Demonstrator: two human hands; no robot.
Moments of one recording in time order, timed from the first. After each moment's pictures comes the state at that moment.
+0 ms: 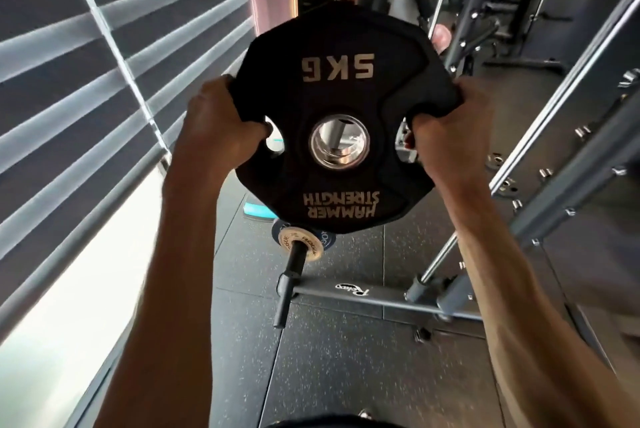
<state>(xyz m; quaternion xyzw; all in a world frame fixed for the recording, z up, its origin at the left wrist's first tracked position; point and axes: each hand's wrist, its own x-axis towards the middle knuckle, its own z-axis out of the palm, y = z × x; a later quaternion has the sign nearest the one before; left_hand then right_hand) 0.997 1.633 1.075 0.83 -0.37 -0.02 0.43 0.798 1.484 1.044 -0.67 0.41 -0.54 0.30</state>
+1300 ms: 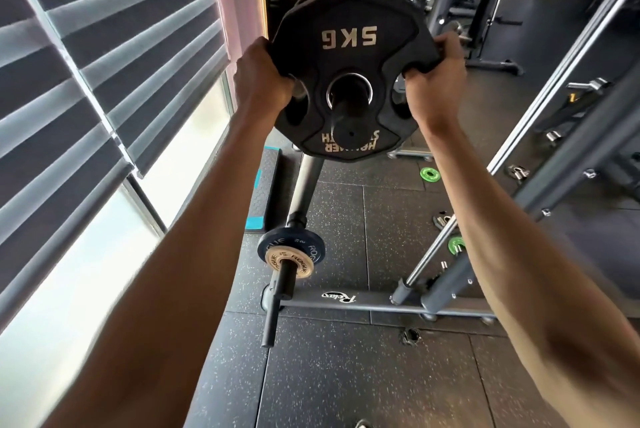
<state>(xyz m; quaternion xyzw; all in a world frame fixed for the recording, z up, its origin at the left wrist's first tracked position) 1.040 1.495 1.082 0.80 -0.39 -0.01 0.45 0.851 1.381 1.063 -0.68 0.39 -0.58 0.23</state>
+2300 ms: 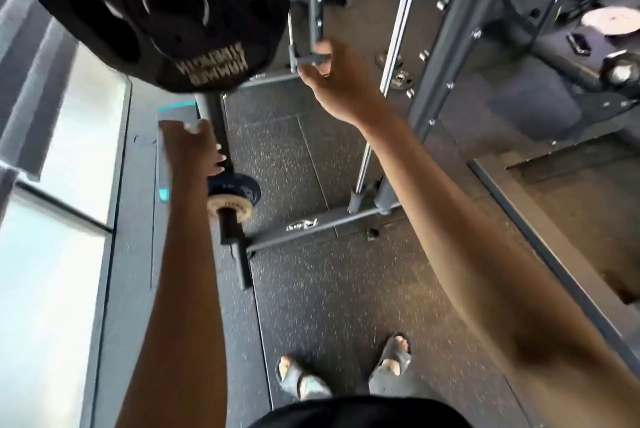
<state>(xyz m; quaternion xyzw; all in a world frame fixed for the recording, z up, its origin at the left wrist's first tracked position) 0.962 1.532 0.929 0.77 -0.28 -0.33 0.47 0.753 1.458 0.992 -0.74 0.53 -0.30 0.27</state>
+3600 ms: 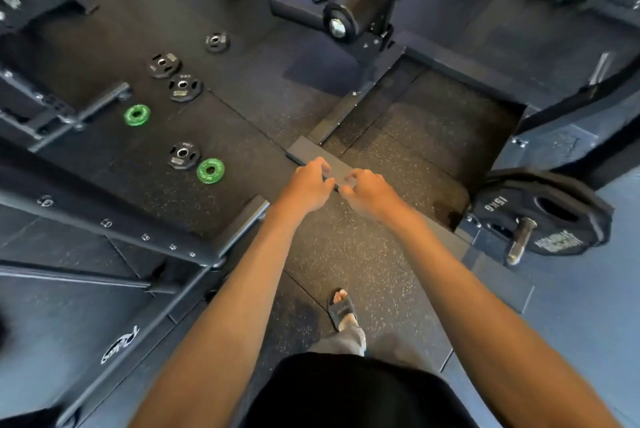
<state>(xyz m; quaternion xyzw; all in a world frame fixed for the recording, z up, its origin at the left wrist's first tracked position) 0.069 1.234 0.773 0.52 -0.75 -0.41 -0.03 -0.056 1.309 0.769 -0.48 0.79 -0.14 0.37</state>
